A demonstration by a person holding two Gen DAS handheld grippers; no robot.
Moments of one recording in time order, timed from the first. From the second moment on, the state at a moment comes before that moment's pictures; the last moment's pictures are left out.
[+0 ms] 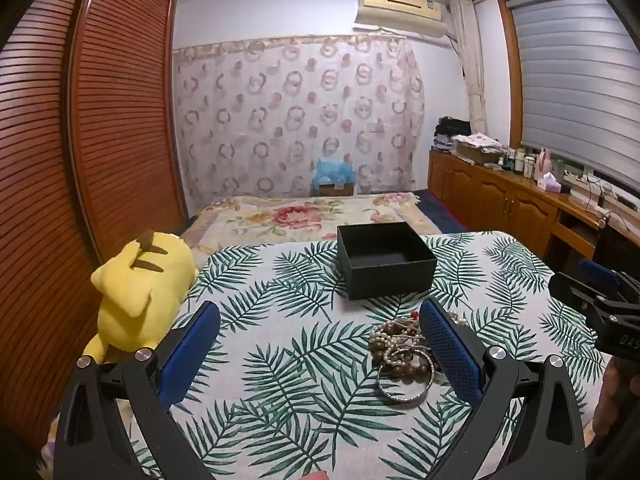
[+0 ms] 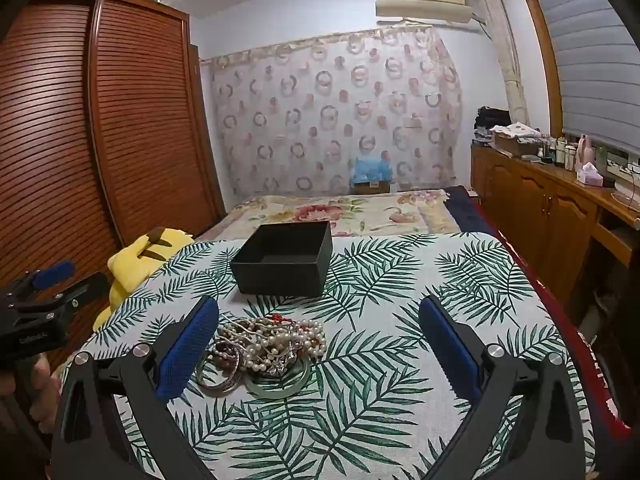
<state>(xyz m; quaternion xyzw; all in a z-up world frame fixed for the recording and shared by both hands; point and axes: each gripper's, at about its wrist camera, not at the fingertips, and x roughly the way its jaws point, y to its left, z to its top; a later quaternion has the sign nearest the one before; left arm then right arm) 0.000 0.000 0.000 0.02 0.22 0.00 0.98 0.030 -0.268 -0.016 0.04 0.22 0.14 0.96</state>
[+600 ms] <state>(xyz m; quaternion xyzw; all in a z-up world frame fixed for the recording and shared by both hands) 0.000 0.000 0.000 0.02 0.22 0.00 0.98 0.030 -0.267 -0.016 0.04 0.22 0.14 0.97</state>
